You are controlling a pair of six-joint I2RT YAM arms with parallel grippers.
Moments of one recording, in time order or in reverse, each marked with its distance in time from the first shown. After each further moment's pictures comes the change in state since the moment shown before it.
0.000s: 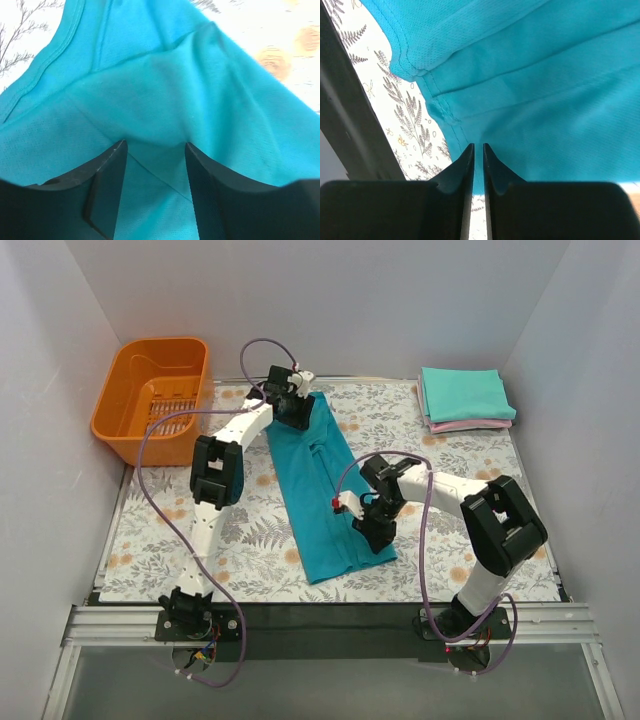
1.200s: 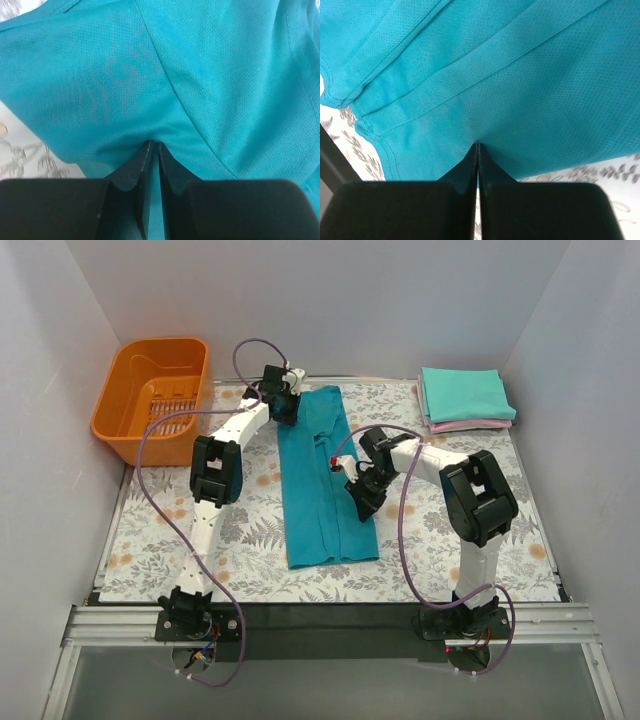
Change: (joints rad) left arm 0.024 0.034 0.031 -0.009 -0.039 -0.070; right arm -0.118 0.222 0.239 0.088 -0.018 0.169
